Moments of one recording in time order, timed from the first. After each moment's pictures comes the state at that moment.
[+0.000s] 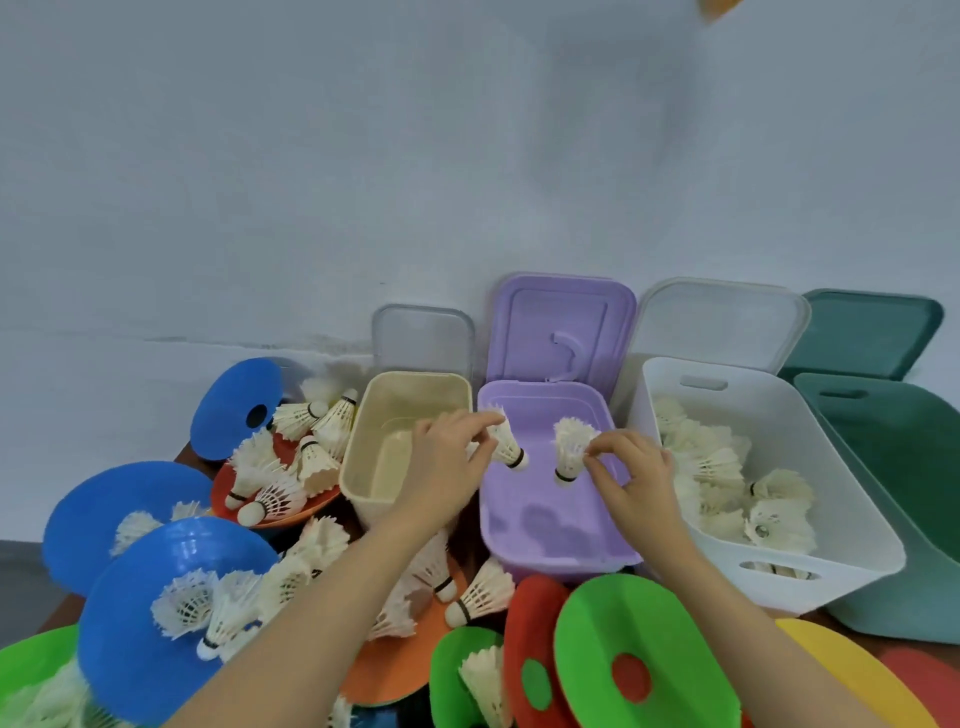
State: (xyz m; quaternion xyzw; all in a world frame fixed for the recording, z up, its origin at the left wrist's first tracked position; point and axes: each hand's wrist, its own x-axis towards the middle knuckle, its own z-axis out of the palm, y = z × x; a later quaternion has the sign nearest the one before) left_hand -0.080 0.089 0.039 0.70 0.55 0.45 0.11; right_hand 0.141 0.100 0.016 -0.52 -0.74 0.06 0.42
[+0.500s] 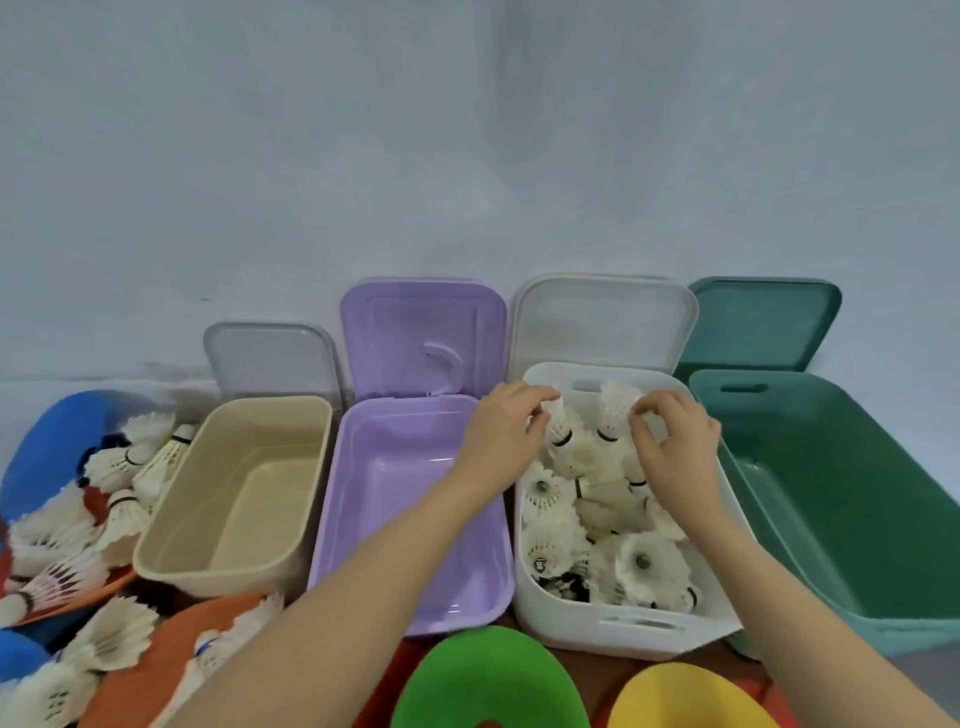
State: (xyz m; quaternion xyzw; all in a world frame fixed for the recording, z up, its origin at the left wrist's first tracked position) left_hand 0.140 0.216 0.043 0.76 0.47 0.41 0.15; right_hand 0.337 0.197 0.034 -0.63 -0.65 0.01 0.42
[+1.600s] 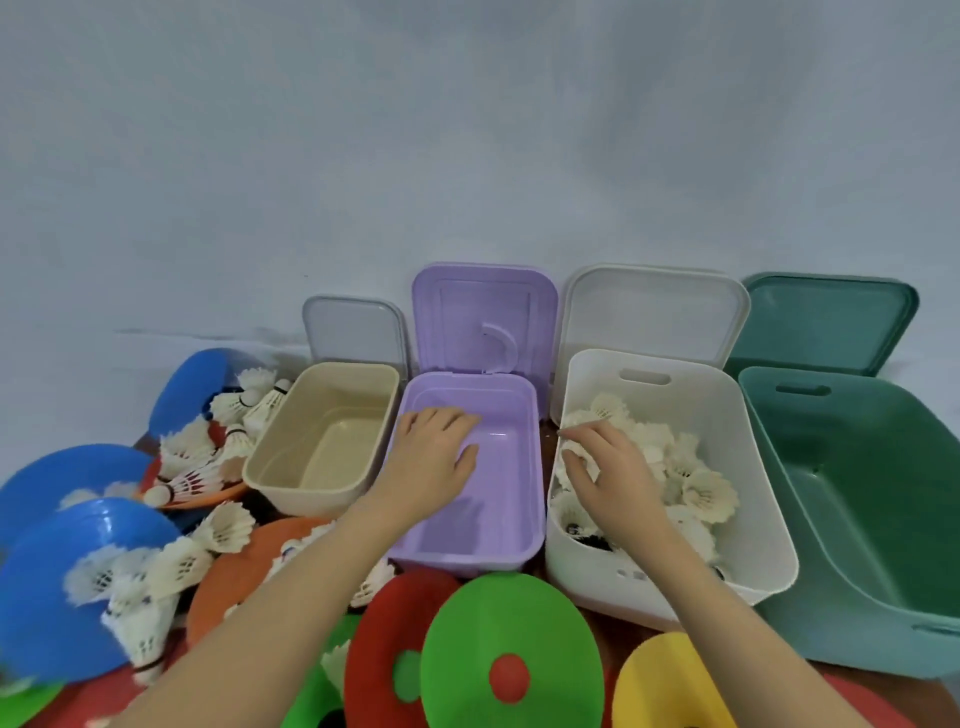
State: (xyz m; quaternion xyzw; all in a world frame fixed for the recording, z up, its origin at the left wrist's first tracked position) left_hand 0.054 0.125 0.037 0.77 0.60 0.20 -0.07; right_hand 0.282 0.146 0.018 -0.48 -0.79 0.09 0.36
